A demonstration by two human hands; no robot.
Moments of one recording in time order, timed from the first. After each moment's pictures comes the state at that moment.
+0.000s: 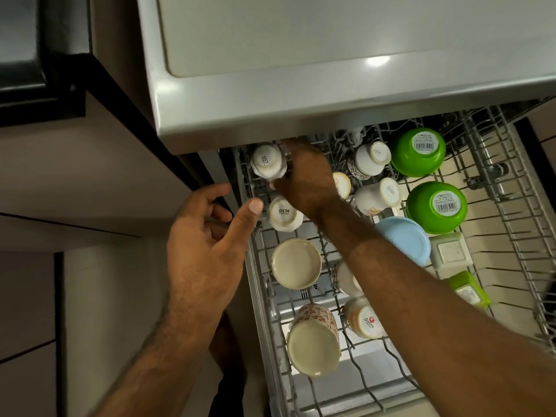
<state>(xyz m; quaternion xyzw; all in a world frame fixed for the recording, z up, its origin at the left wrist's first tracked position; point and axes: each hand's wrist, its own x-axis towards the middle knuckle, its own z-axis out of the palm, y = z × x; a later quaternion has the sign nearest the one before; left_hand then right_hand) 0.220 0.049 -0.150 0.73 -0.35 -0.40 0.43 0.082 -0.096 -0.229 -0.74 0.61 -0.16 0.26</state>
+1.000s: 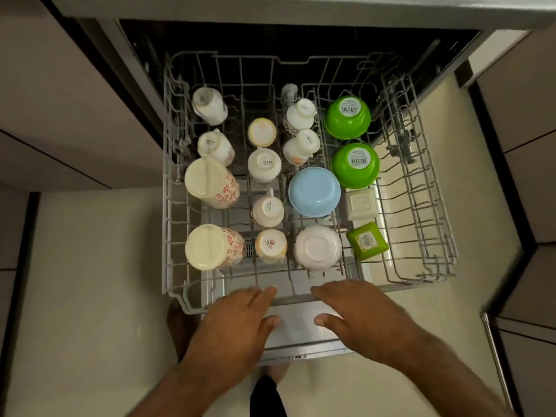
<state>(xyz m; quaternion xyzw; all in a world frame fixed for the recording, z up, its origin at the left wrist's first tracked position) 0.015 0.258 -0.202 0.64 -0.68 -0.35 0.01 -0.216 0.171 -0.164 -0.82 0.42 0.24 0.31</state>
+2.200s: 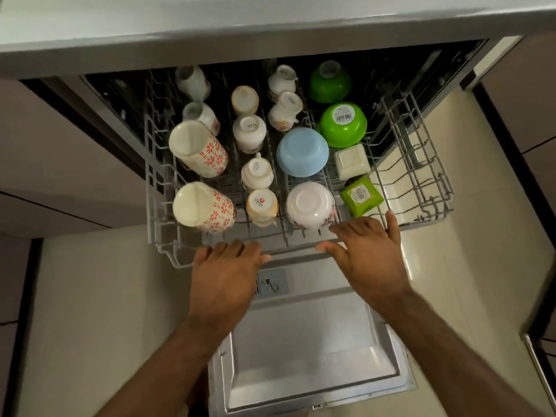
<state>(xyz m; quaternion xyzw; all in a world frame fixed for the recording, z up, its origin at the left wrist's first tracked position) 0.049 0.119 -0.254 0.68 -0.72 -0.04 0.07 -0.205 0.045 -0.243 -0.81 0.58 -0.01 0.07</state>
